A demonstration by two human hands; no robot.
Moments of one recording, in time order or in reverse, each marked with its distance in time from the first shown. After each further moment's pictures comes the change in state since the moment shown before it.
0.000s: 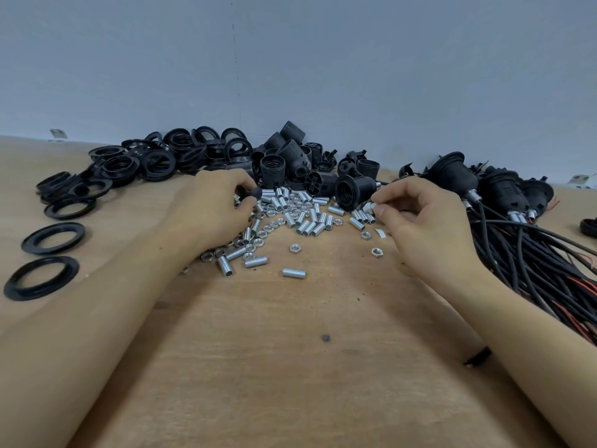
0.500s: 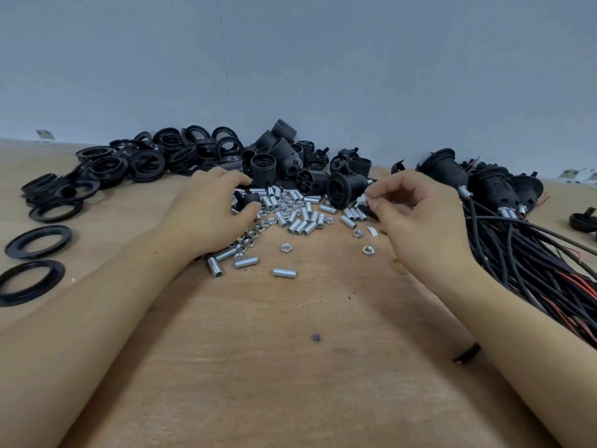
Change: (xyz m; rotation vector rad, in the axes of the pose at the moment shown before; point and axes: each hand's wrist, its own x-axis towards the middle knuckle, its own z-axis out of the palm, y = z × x) left_hand 0.001 0.000 0.011 0.079 -0.059 0.032; right_hand 0.000 -0.003 -0.002 0.051 0.040 -0.042
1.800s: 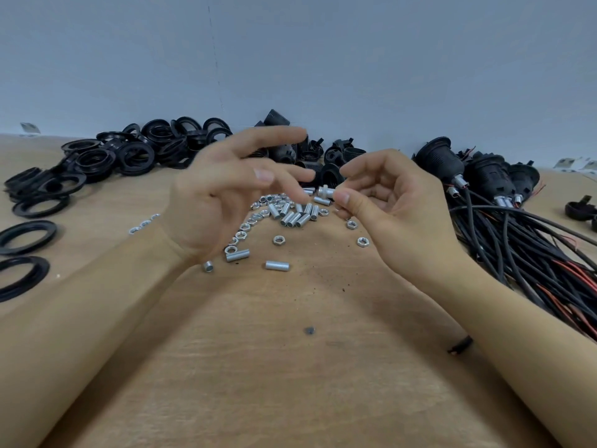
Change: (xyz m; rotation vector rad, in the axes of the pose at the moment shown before) left_hand -0.027 0.055 -0.029 -1.395 -0.194 0.155; right_hand -0.010 -0.019 0.005 0.266 -0.207 -0.095
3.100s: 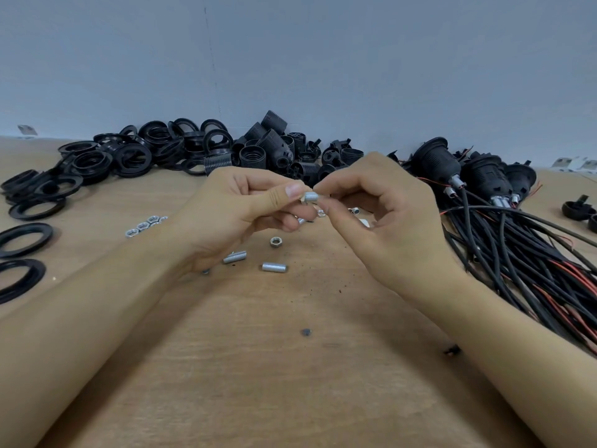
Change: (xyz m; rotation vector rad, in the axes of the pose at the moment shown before) left_hand 0.004 -0.016 0.001 0.066 -0.027 -0.210; right_hand -0.006 -0.003 0.005 -0.288 -0.032 -0.352
